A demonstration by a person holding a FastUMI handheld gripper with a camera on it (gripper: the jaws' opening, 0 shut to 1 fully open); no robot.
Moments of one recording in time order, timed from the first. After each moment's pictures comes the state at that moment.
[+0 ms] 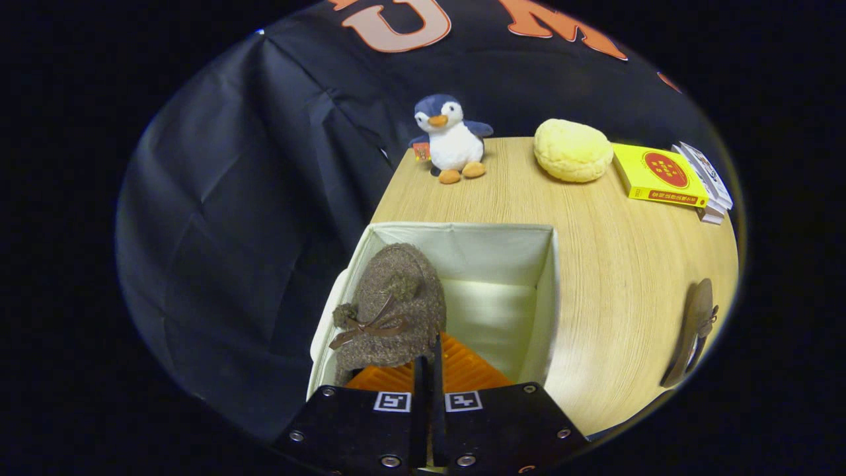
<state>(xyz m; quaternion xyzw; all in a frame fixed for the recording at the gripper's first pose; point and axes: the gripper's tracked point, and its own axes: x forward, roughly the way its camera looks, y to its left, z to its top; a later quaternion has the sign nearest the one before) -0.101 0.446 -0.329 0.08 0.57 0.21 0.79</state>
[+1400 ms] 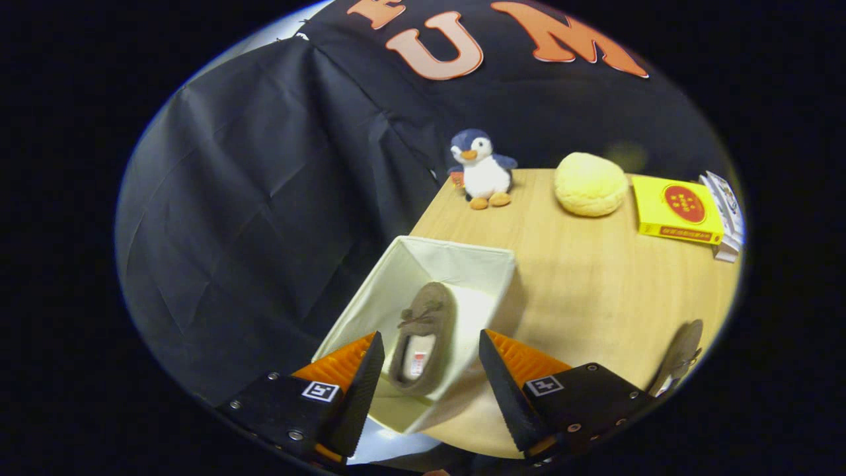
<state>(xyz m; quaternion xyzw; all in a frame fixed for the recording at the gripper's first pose) -0.093 0.333 -0.266 0.10 0.48 0.33 0.81</state>
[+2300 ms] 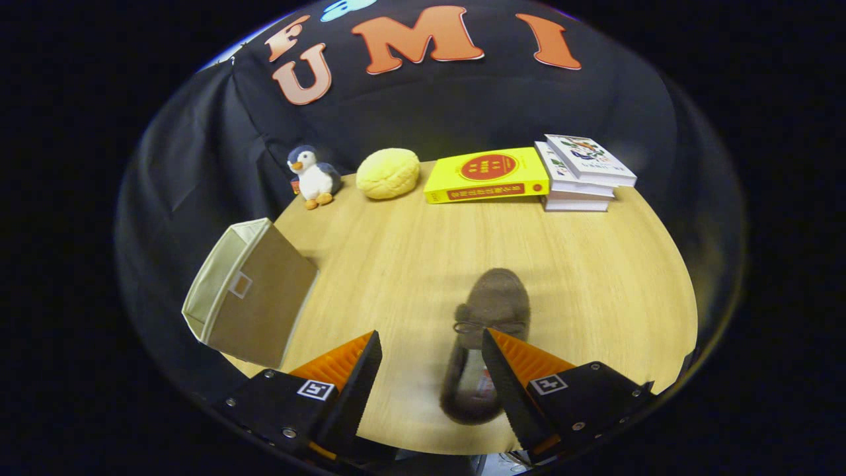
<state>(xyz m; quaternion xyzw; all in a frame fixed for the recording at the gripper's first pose) -0.112 0.034 -0.364 0.06 0.50 0.12 0.86</state>
